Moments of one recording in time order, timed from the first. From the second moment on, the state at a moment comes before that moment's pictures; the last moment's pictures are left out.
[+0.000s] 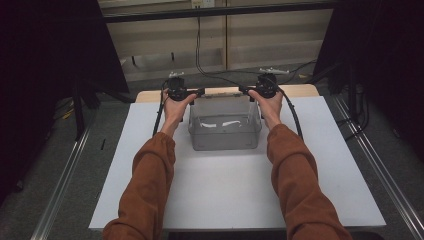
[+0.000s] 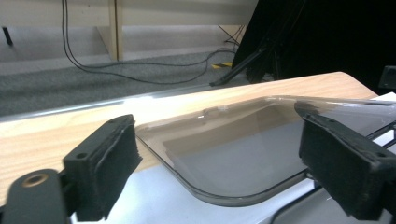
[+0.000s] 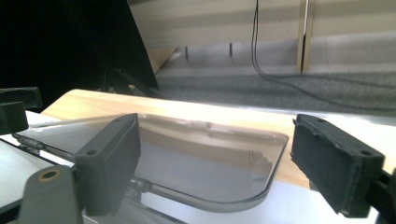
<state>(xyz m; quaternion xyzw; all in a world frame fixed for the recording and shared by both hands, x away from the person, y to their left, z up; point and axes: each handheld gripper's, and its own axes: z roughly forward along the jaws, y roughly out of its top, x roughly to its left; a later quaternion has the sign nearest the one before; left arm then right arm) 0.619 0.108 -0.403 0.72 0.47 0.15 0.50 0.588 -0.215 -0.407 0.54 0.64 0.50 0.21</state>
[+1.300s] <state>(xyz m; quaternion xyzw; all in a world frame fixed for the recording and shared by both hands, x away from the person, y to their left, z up) 0.530 0.126 -0.393 0.70 0.37 0.24 0.56 0.513 -0.220 -0.399 0.47 0.65 0.52 0.30</state>
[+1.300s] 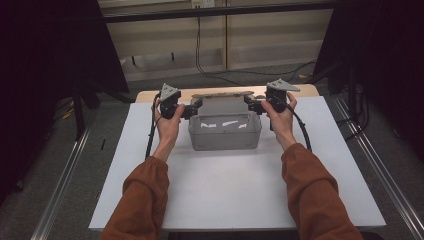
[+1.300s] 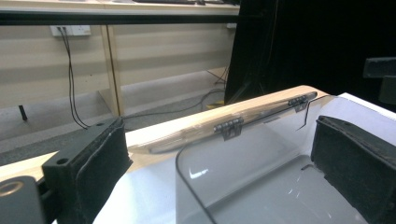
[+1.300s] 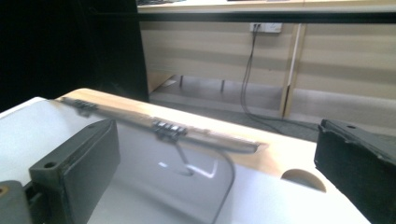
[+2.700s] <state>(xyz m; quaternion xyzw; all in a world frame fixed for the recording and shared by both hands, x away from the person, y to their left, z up) 0.426 0.163 -0.407 0.69 0.36 0.27 0.57 0.410 -0.226 -0.409 0.44 0.65 0.51 0.35</state>
